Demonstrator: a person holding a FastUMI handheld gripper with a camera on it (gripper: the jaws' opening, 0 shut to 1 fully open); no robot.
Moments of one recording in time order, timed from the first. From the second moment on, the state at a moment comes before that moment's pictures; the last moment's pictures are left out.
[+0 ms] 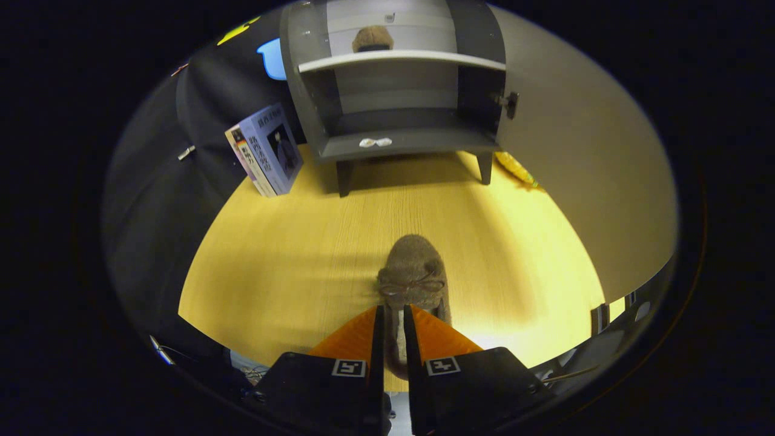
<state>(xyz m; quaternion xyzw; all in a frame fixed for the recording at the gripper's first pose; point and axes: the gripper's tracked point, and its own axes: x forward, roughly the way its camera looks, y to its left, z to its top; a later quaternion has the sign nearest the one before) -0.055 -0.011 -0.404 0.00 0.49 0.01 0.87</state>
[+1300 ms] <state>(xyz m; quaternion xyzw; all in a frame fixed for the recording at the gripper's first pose) 0.009 -0.018 -0.500 0.00 0.45 0.02 0.89</state>
